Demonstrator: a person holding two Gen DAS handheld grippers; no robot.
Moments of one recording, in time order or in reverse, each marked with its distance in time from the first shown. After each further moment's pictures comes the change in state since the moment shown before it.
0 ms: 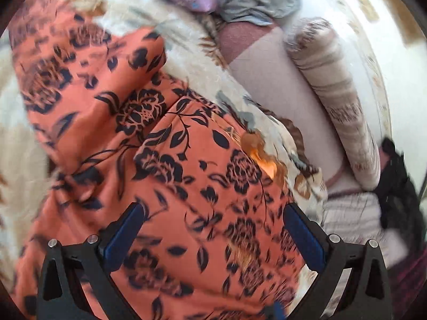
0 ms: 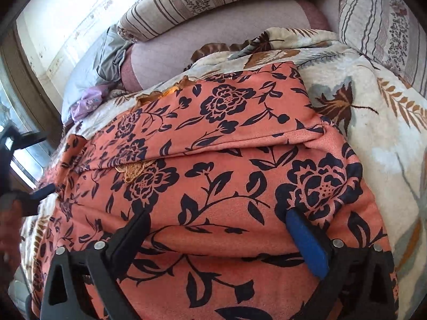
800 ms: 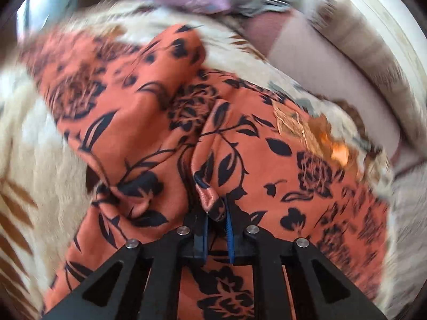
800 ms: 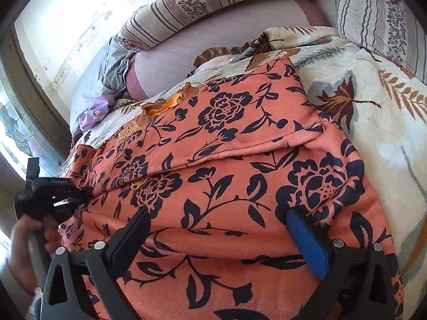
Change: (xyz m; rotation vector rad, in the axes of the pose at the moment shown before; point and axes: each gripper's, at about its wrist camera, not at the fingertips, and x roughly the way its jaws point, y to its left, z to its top) left arm 0.028 -0.012 -0.034 0.331 -0.149 0.374; right arm 0.001 -0.003 0.001 0.035 -0.010 0.051
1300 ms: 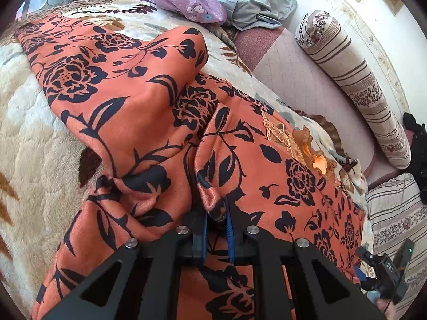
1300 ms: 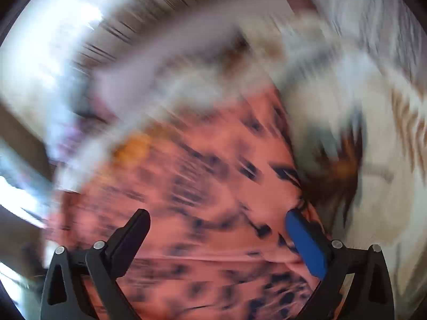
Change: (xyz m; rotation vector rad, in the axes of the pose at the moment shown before) left arm 0.012 0.027 -0.008 -0.126 -0.045 -0.212; right arm 0.053 -0.042 0.091 0.129 0.079 -0.112
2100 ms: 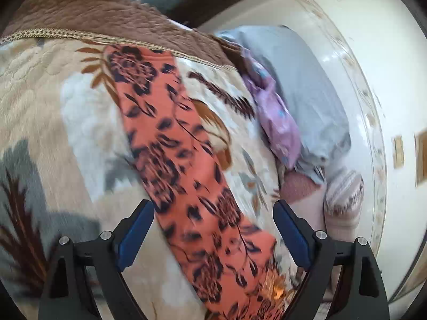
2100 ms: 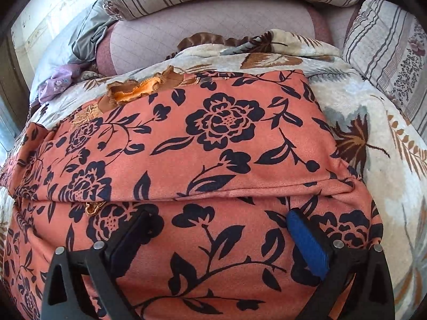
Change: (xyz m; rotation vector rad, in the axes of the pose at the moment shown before) left arm -0.129 0.225 0.160 -0.602 -0.195 -0.079; right arm 0.005 0.075 -0.070 -0.278 -0.054 -0.201
